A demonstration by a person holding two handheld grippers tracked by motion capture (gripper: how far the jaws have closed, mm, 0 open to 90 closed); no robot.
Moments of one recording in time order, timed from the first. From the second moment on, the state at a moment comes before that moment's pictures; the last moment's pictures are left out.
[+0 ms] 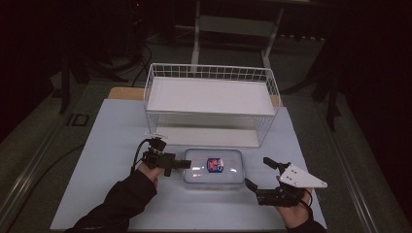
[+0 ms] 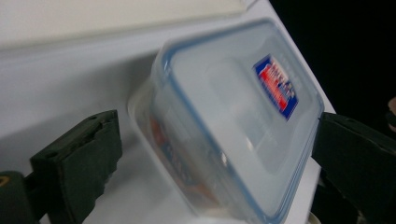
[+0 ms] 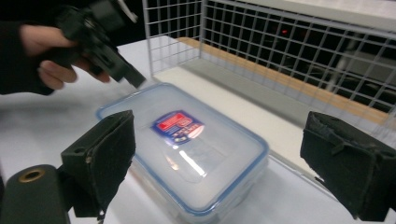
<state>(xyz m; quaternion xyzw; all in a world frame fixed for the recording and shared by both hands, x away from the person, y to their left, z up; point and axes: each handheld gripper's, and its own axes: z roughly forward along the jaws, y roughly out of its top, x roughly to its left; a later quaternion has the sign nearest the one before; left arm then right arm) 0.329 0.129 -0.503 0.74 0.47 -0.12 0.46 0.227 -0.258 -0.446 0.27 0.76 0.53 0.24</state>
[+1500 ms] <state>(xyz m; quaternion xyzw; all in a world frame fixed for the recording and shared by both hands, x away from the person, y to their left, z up) 0.314 0.138 -0.514 0.75 0.41 -0.19 0.48 0.296 -0.270 -0.504 0.44 0.74 0.50 -0.07</state>
